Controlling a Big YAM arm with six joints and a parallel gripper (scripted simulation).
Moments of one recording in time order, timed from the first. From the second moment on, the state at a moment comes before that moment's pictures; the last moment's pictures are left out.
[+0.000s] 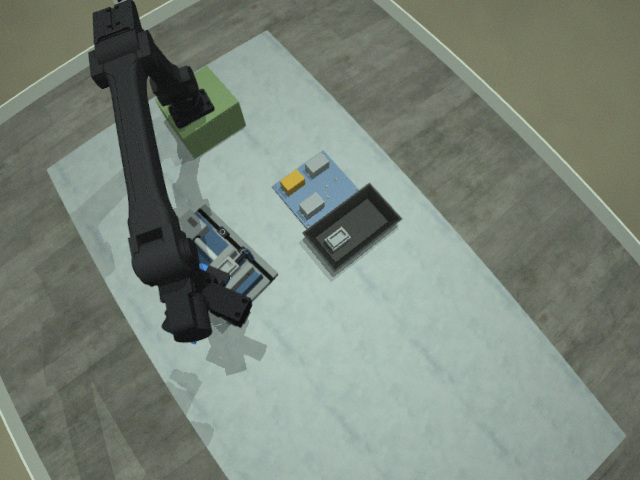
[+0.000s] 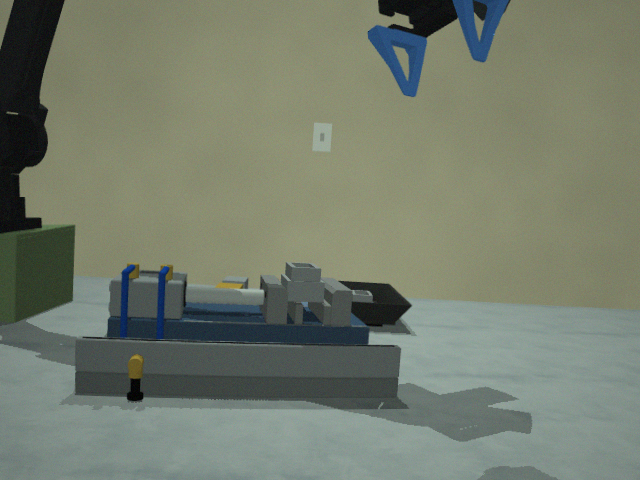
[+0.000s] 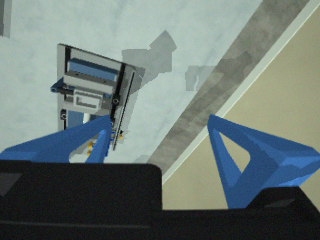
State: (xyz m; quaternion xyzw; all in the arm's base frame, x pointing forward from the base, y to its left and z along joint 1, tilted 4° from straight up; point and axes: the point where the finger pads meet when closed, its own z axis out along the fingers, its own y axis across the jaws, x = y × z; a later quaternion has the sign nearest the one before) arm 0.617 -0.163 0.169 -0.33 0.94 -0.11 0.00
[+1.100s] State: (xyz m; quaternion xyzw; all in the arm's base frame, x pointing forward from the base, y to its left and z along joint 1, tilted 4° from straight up) arm 0.527 -0.129 0.083 0.29 0.96 -0.05 0.00
